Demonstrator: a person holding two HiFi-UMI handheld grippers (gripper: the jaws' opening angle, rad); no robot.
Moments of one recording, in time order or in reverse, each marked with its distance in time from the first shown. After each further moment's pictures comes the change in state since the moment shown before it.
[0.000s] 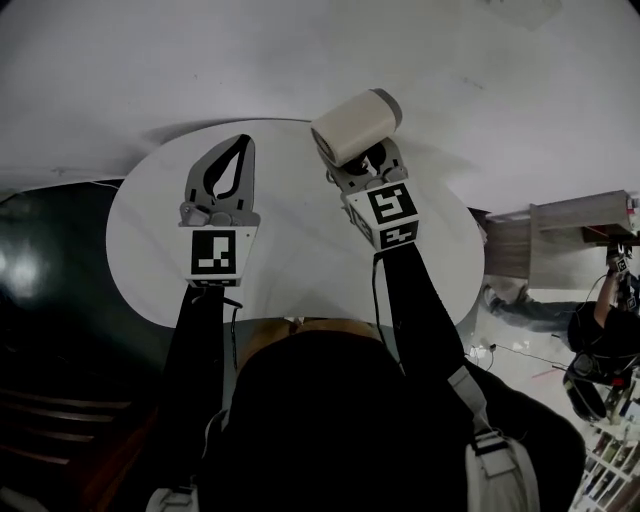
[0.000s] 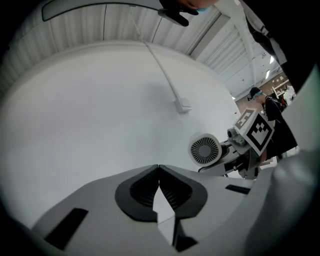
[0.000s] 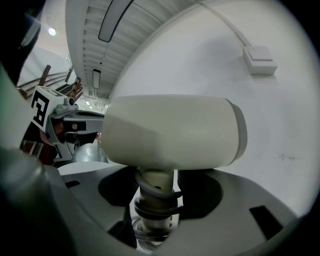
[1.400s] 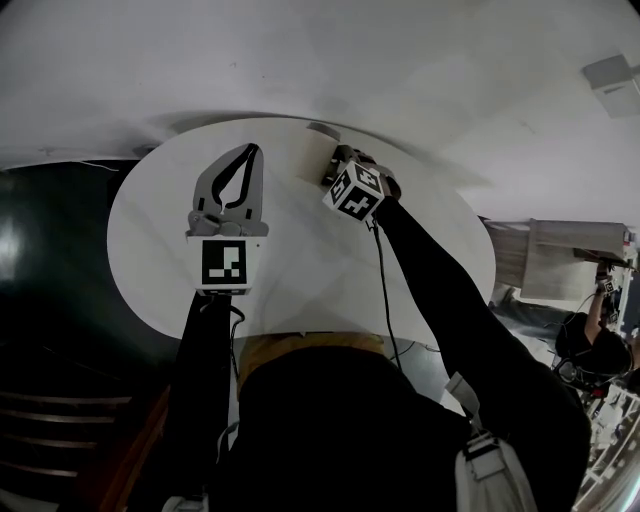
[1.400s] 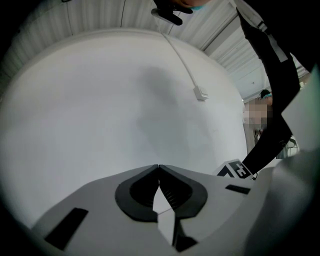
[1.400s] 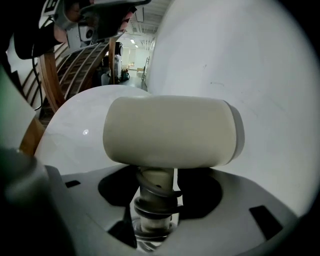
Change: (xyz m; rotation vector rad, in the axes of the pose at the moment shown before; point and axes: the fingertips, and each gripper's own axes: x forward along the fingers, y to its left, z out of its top) left arm -0.005 0.088 -0.083 -0.092 0.073 0.023; right arm 0.150 0.090 -0.197 -0.458 0.649 0.425
